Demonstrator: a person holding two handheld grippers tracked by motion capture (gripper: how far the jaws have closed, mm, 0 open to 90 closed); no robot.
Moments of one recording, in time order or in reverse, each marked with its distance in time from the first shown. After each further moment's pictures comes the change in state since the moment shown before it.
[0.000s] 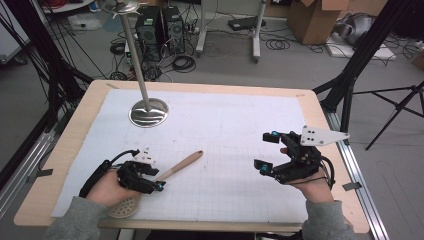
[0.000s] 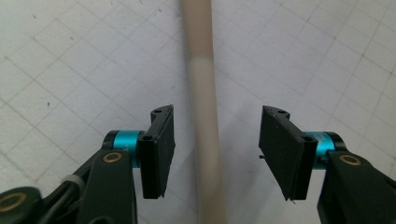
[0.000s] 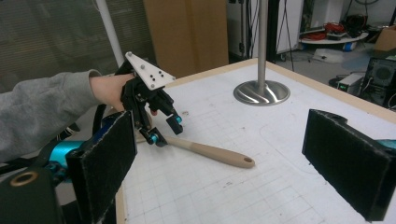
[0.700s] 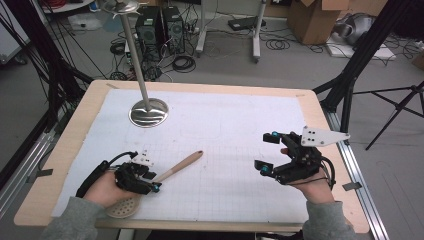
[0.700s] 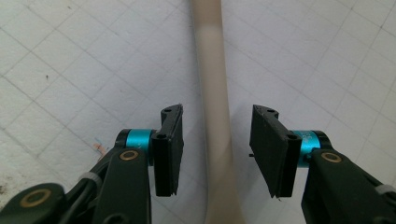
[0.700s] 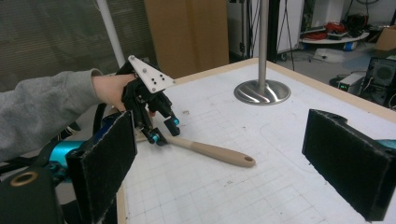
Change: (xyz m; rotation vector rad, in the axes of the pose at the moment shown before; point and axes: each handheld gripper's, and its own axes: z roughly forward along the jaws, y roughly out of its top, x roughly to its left) left arm 0.003 -0.008 0.000 0.036 -0.004 0.007; right arm -0.001 0.000 -0.001 -0.004 -0.001 -0.015
